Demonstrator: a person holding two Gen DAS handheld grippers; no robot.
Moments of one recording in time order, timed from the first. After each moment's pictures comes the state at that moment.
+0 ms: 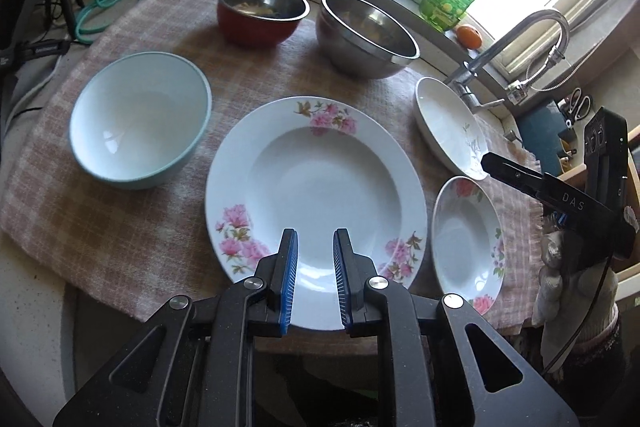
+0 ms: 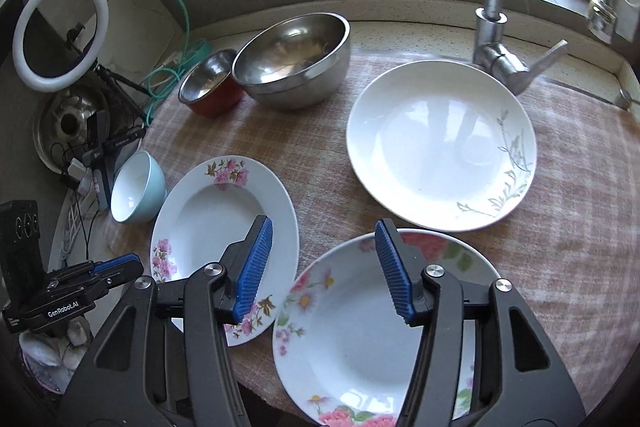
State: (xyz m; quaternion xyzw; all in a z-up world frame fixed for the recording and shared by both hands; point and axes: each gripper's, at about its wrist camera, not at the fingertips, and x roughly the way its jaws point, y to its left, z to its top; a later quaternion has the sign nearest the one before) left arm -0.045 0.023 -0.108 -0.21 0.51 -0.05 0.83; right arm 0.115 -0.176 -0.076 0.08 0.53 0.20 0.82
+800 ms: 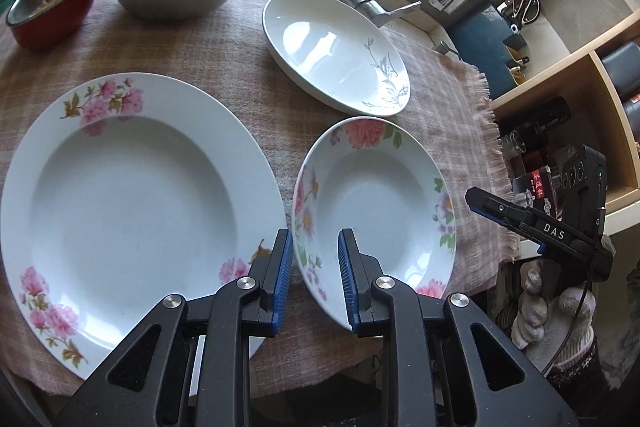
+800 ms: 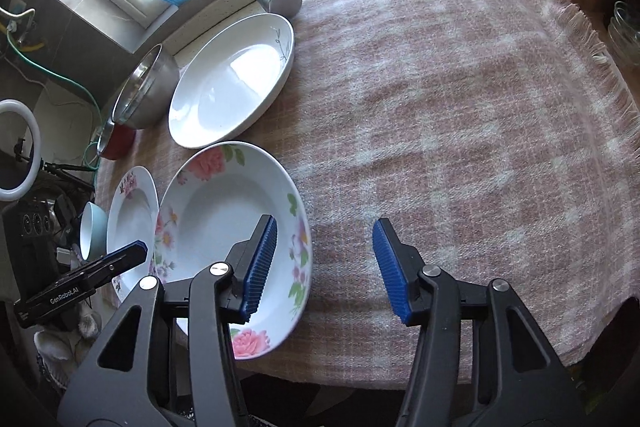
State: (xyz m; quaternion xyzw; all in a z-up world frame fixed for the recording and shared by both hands) left arm 0.012 -0.088 -0.135 -0.15 0.57 -0.20 0.78; right arm 0.045 -0.329 -0.122 0.22 0.56 0.04 0.80
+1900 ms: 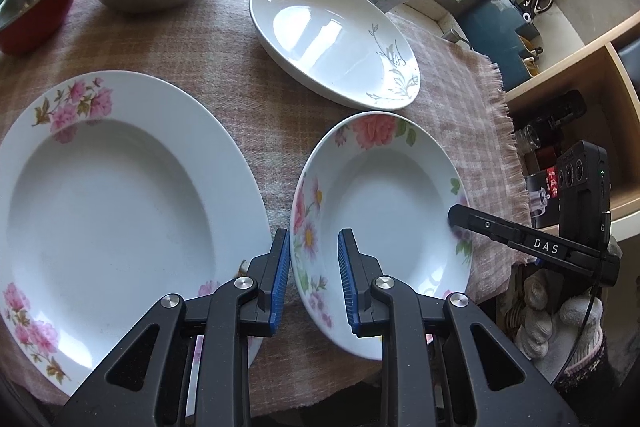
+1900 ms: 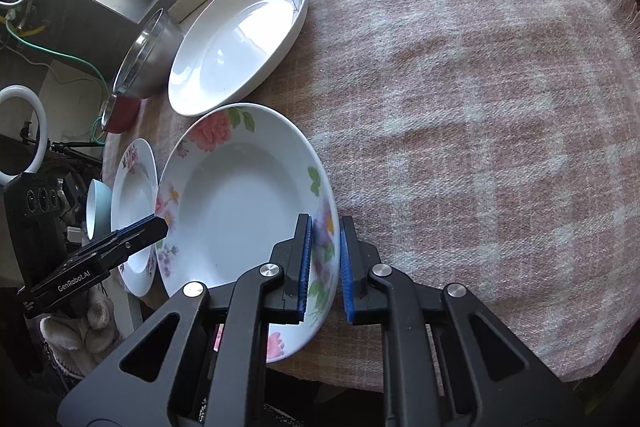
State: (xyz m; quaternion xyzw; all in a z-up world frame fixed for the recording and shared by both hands) left arm 0.025 -0.108 -0.150 -0.14 0.58 -0.19 0.78; right arm 0.063 -0.316 -0.151 0.22 0.61 0.09 0.76
